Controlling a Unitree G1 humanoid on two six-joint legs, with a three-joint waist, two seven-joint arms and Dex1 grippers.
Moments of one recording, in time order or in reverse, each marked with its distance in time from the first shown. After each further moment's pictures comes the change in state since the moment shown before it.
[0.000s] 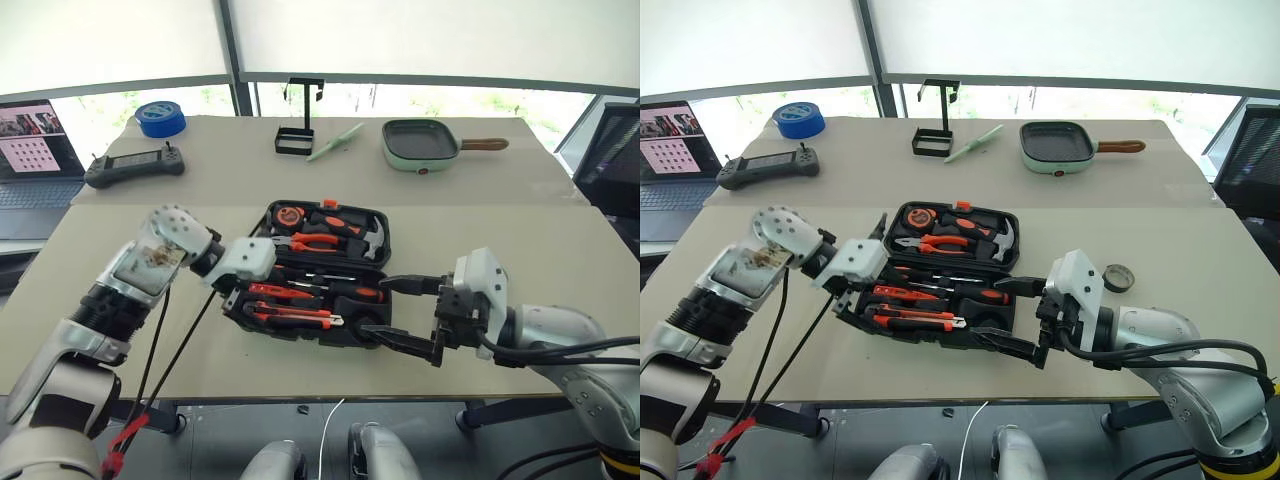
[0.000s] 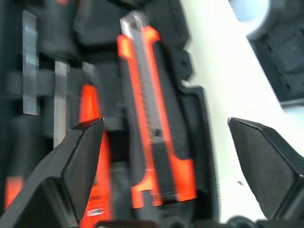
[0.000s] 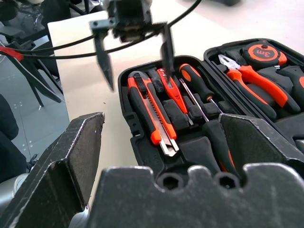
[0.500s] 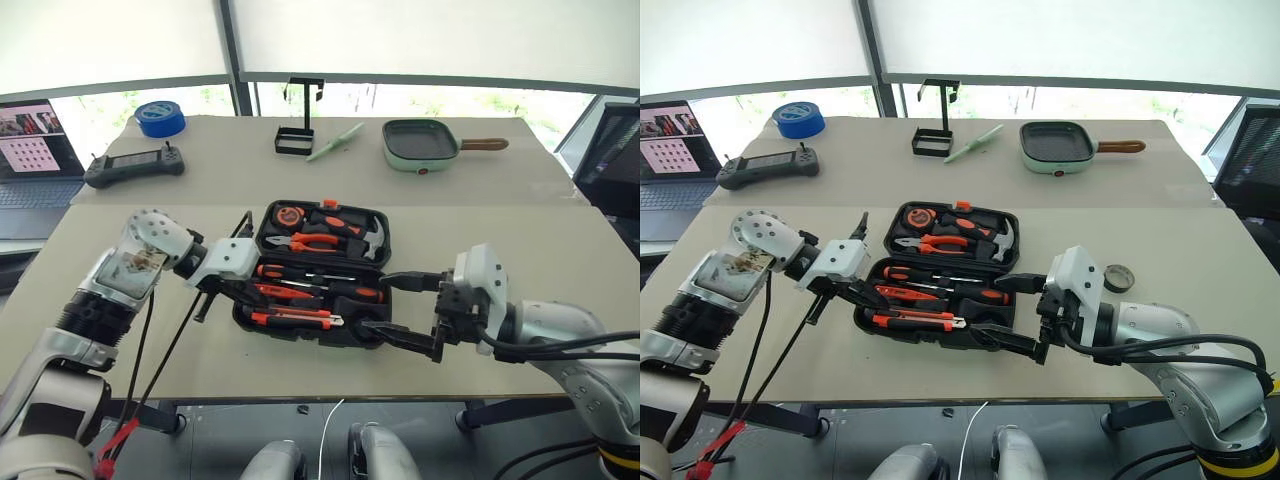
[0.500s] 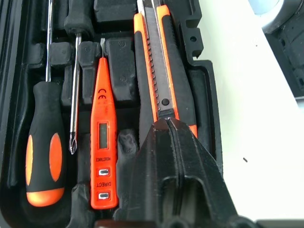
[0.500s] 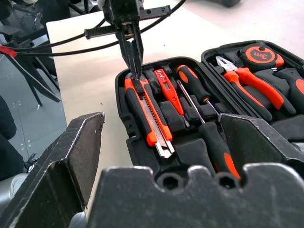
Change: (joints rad) left arm 0.078 0.048 0.010 0.026 0.019 -0.093 -0.008; right arm -0.018 0.000 0.003 0.019 -0.016 0.000 0.019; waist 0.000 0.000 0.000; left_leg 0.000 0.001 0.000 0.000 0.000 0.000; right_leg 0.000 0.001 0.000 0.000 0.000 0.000
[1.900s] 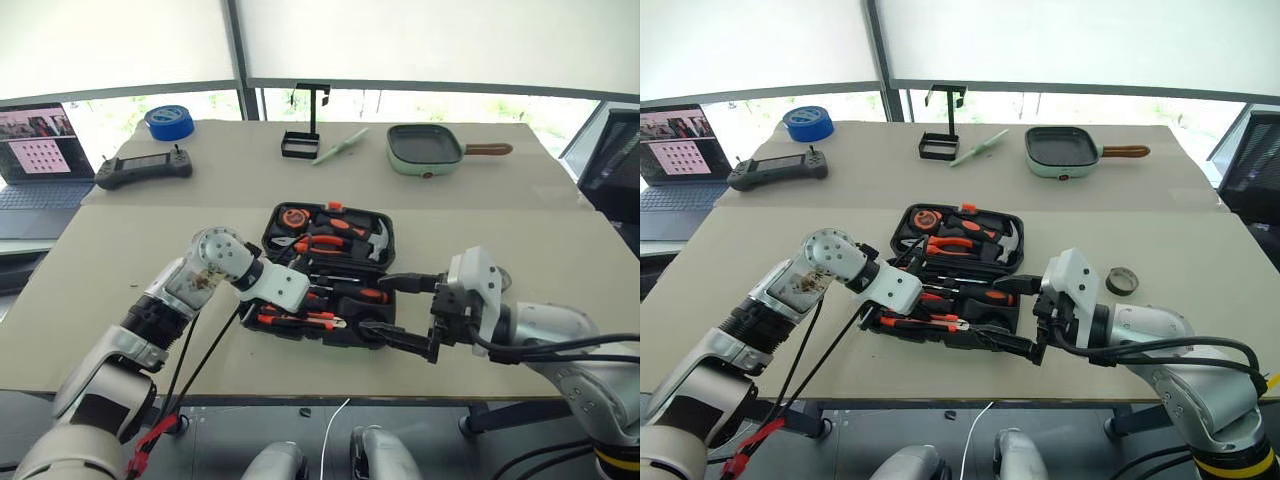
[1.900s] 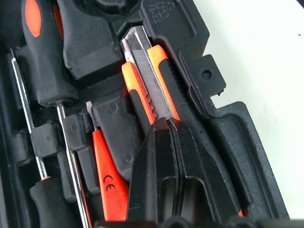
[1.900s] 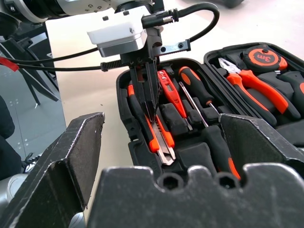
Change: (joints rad) left arm -0.019 -0.206 -0.118 0.010 0.221 -0.234 0.139; right arm 0.009 0.011 0.018 -0.012 -0.014 0.000 -0.031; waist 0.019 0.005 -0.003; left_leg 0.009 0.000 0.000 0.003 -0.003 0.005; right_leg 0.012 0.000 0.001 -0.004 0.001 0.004
